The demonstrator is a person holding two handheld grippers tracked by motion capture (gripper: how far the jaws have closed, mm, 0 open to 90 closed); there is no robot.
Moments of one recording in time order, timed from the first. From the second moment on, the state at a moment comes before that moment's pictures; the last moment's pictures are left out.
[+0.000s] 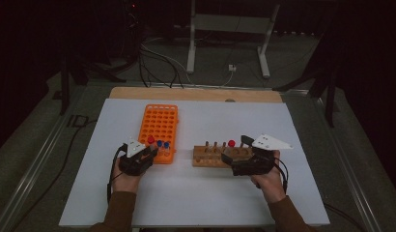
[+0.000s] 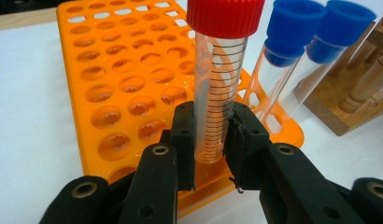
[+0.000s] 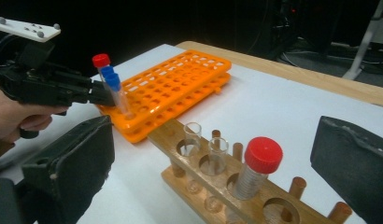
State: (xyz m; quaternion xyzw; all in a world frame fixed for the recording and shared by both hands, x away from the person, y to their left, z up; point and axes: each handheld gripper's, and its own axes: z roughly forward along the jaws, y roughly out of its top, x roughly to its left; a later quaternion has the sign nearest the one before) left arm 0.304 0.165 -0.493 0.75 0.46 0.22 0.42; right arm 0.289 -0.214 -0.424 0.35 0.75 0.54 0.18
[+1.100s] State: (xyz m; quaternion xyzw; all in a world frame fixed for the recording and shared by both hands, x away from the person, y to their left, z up) left arm 0.292 0.195 -0.477 0.70 0.46 0.18 0.51; right arm 0.310 -0.218 -0.452 0.37 0.76 0.50 0.17
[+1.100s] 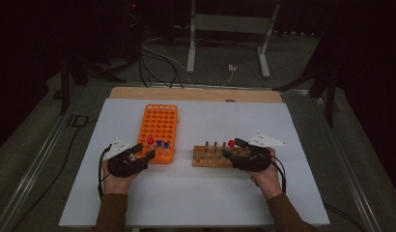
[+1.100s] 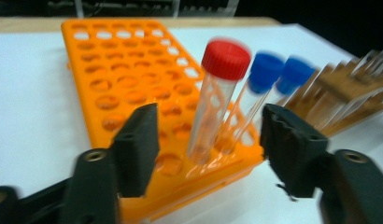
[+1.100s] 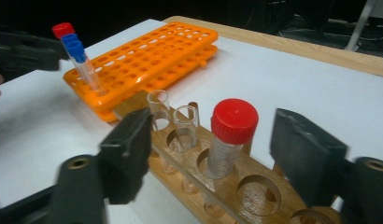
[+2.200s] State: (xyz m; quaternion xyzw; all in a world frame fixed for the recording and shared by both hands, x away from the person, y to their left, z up) left arm 0.286 0.190 -0.459 0.69 0.45 0.20 0.53; right arm 0.312 -0.218 -0.460 0.38 0.75 0.51 0.17
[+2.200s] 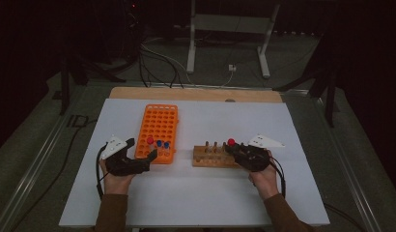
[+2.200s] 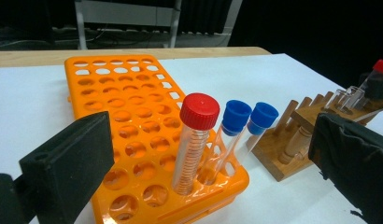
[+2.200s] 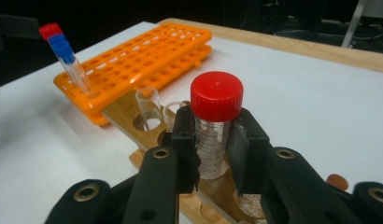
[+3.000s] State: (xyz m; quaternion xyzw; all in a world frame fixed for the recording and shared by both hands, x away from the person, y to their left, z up) left arm 0.285 0.185 -0.457 0.70 0.44 0.21 0.52; right arm 0.301 -0.232 -0.428 0.38 0.72 0.55 0.19
